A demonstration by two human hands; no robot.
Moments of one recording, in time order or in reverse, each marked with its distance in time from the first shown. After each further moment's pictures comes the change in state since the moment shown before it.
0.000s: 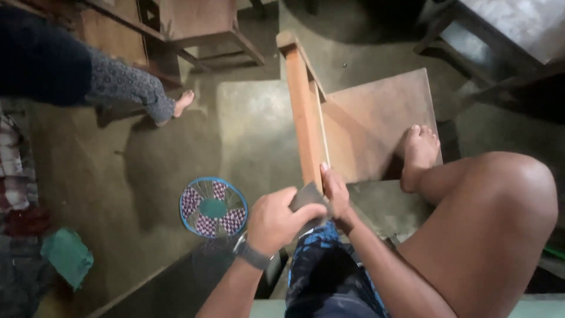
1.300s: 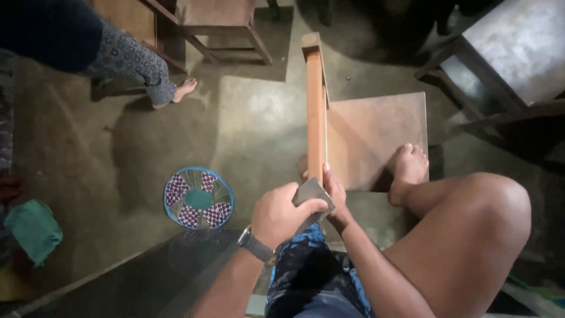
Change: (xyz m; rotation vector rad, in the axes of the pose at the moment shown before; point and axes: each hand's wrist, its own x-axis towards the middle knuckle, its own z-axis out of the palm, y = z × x) left_hand -0.006 -0.005 0.018 -0.064 0.061 -0.031; right_hand 0.009 -0.002 0.004 0.082 -0.259 0.114
